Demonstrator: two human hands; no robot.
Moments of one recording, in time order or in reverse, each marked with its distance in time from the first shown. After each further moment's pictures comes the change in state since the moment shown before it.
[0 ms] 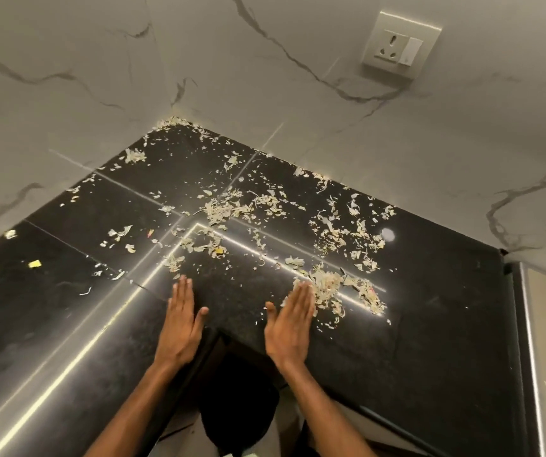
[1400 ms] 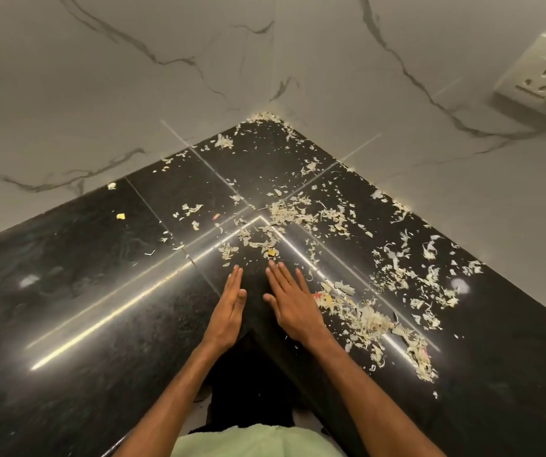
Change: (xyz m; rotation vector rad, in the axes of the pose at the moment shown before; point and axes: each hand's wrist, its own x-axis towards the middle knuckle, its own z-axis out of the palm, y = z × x) left_hand 0.009 0.035 0.019 -0.509 0.196 -0.224; right_hand 0.081 -0.053 -0.009 -0.259 -0.277 -0.917
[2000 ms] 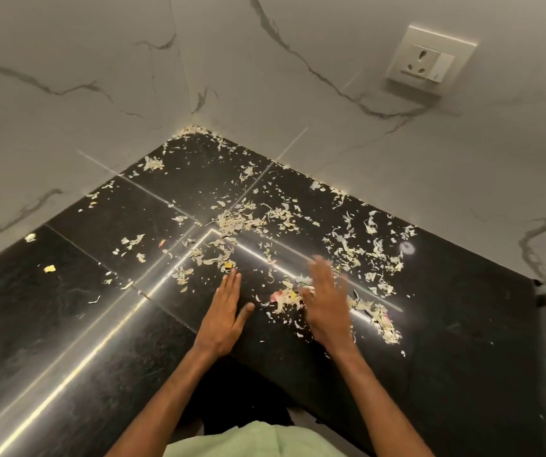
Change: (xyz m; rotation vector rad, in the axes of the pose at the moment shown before) left_hand 0.037 0.023 0.025 0.481 -0.311 0.342; right_hand -0.078 0.069 -0.023 0.083 0.385 0.568
